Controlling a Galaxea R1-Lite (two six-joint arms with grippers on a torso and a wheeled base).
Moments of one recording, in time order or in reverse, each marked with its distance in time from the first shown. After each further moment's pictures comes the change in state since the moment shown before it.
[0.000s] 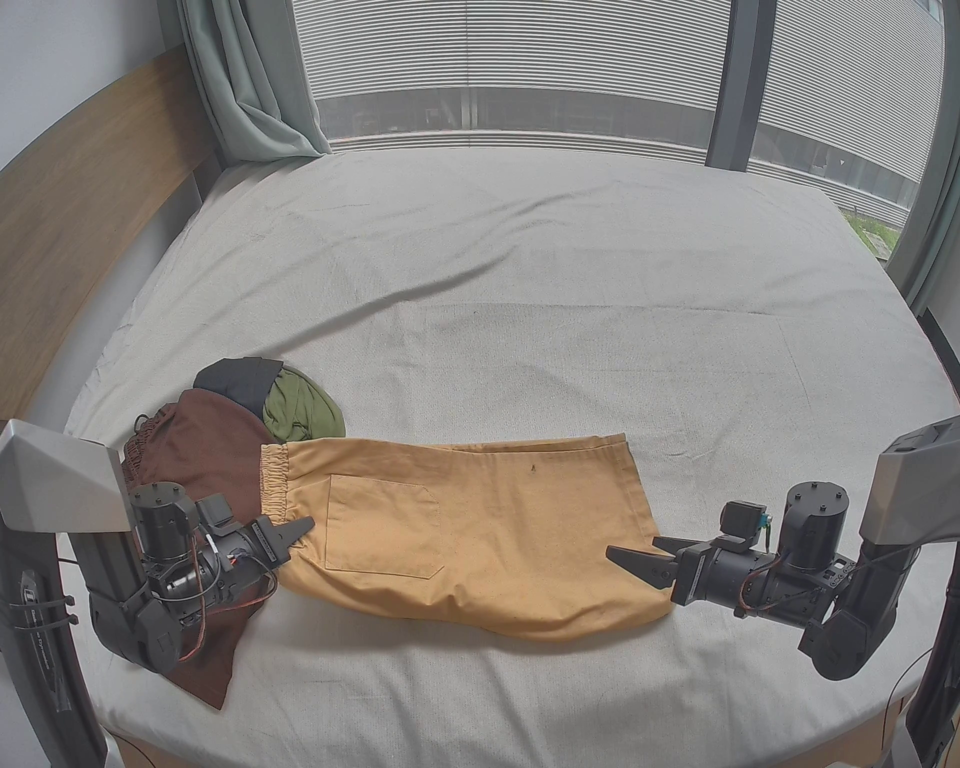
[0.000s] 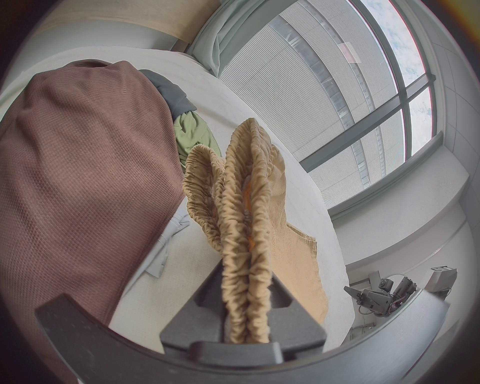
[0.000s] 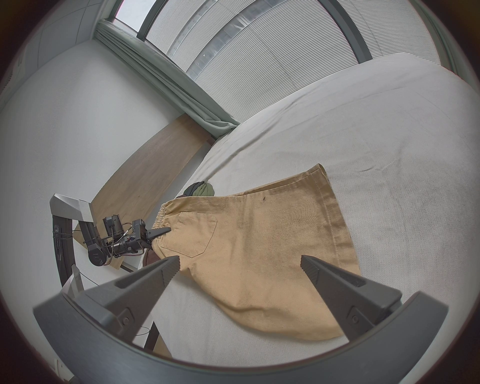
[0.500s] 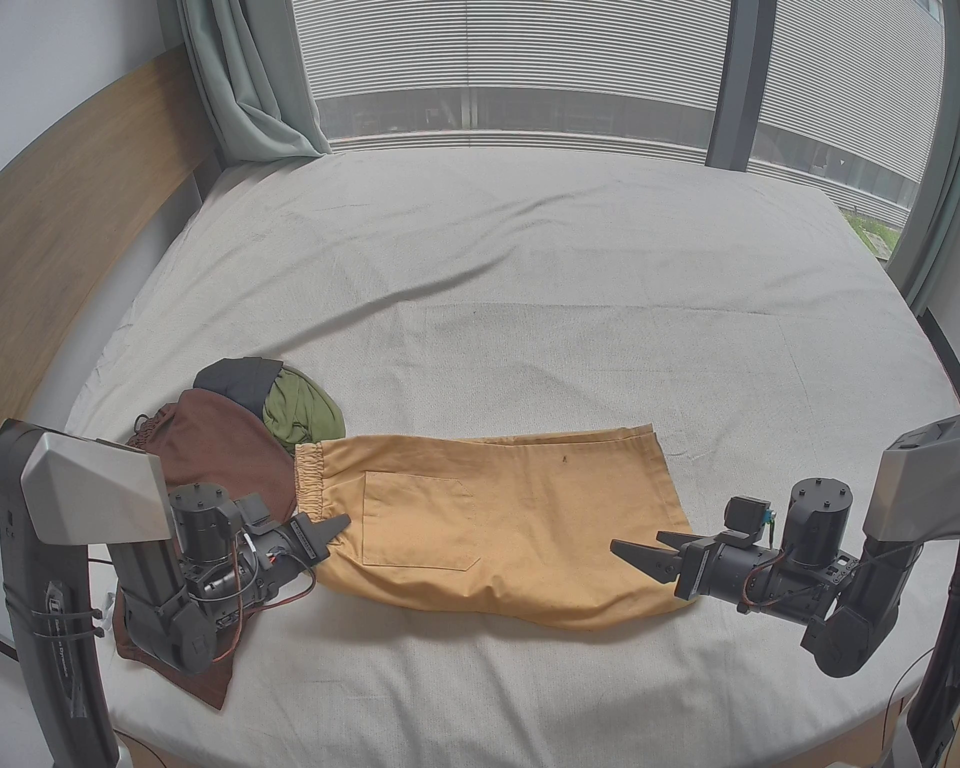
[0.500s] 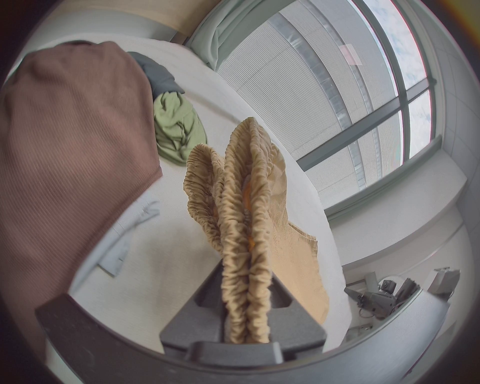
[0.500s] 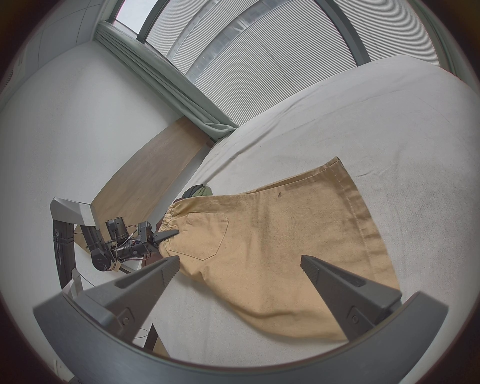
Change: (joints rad) left arm -0.114 0.069 -0.094 0.000 0.080 -0.068; right arm -0.013 -0.008 -0.004 0.000 0.000 0.000
